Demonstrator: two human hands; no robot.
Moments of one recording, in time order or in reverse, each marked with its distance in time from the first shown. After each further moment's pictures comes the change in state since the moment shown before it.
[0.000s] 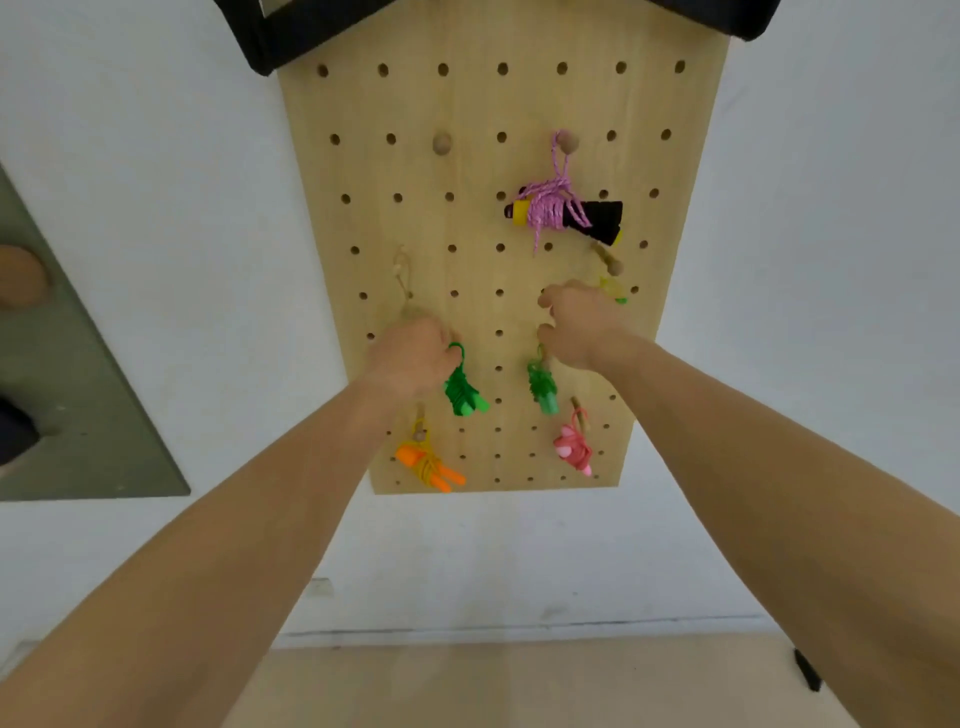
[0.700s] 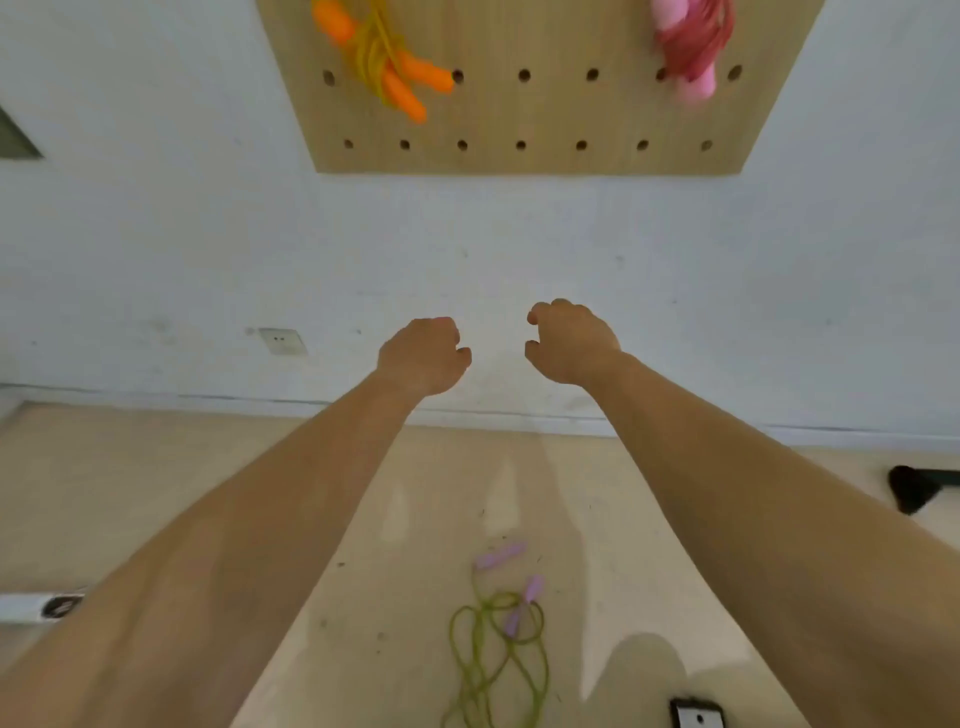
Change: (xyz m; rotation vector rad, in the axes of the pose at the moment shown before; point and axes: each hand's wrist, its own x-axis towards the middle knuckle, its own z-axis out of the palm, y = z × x) left_hand -0.106 -0.203 0.559 0.114 -0.321 -0.194; right_hand -0.195 0.087 0.575 0.080 -0.469 0.028
